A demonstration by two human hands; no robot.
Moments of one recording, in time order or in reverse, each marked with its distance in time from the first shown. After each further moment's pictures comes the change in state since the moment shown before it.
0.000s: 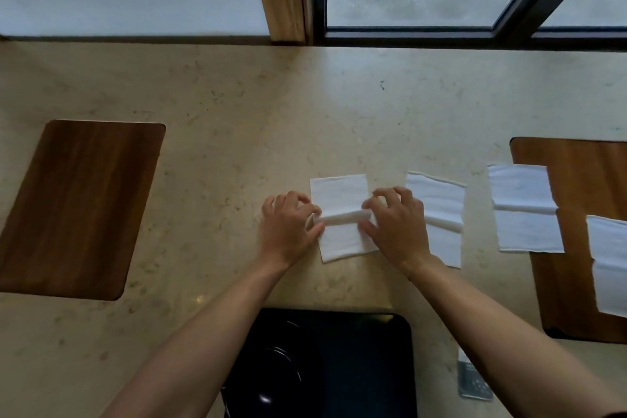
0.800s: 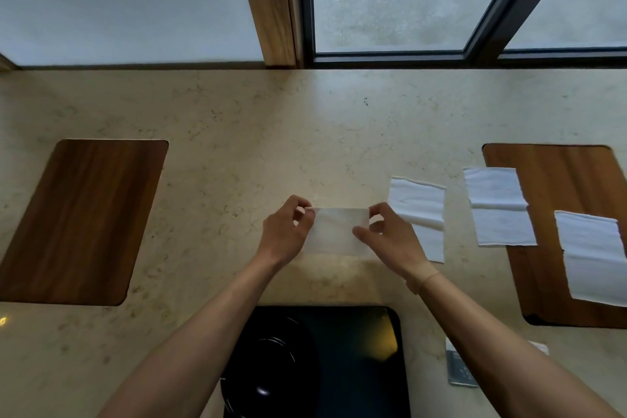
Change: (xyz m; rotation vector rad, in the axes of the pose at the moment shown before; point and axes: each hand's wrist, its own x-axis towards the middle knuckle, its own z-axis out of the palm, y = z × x) left_hand -0.015 0.027 -0.040 -0.583 -0.081 -0.239; right_hand -0.038 -0.011 -0.041 0.731 -0.178 0.346
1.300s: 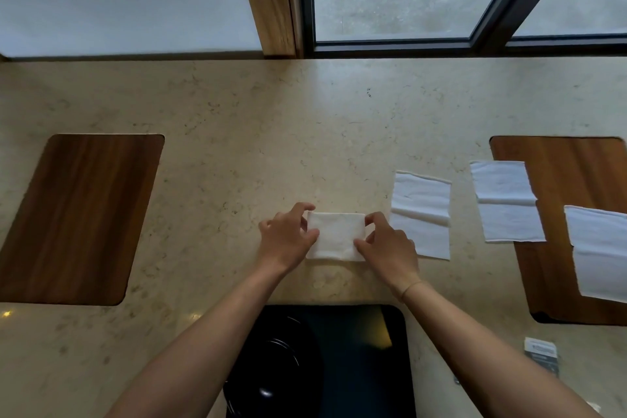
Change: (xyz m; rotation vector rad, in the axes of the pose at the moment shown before) left_hand 0.007 -0.031 0.021 0.333 0.009 0.042; right_hand 0.006 0.021 0.035 -0.346 0.048 0.033
